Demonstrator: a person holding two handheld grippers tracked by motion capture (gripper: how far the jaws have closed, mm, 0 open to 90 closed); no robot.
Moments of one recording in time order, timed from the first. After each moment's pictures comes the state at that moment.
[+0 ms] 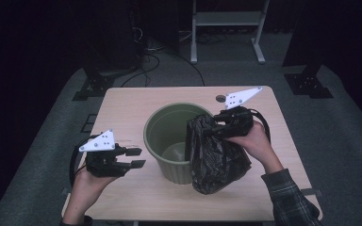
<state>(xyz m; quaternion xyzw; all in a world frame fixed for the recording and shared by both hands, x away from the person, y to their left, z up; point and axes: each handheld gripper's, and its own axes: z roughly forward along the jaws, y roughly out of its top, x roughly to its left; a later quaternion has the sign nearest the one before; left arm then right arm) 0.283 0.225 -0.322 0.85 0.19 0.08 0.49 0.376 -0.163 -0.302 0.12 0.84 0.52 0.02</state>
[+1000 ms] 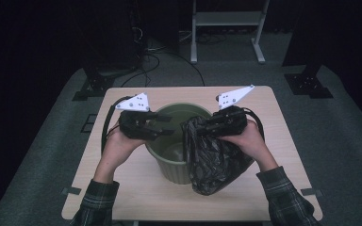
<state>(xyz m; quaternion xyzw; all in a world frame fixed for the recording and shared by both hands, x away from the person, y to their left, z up) 0.359 0.146 -0.278 0.85 0.11 0.08 0.50 0.378 -0.146 -0.298 0.09 0.85 0.53 -0.01</state>
